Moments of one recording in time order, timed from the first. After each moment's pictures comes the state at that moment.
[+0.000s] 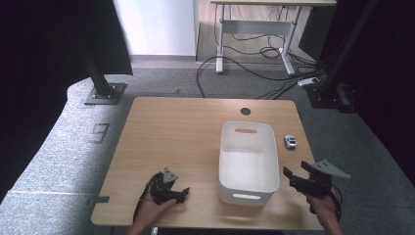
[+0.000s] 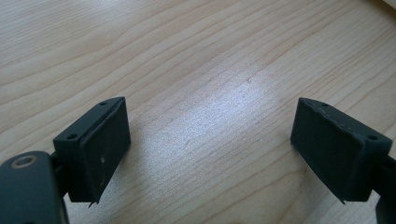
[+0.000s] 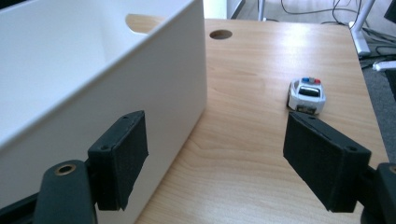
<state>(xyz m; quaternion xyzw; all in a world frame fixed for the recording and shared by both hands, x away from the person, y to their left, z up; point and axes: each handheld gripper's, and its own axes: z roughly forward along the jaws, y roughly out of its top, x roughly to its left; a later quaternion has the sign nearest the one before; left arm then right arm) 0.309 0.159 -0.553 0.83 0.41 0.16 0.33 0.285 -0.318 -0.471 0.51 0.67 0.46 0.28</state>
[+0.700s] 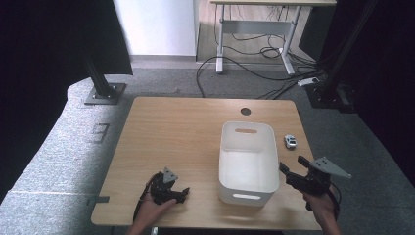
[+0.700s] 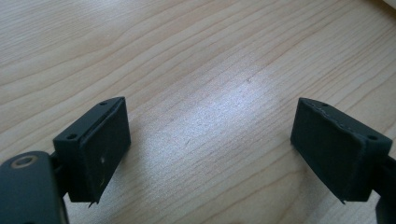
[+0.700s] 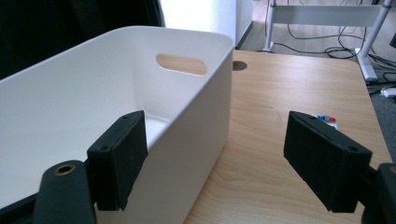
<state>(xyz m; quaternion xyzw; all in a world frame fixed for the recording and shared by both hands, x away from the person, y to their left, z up) 0.309 0.159 -0.553 0.83 0.41 0.16 0.33 0.278 -0.298 -0.444 0.48 0.67 0.49 0.29</state>
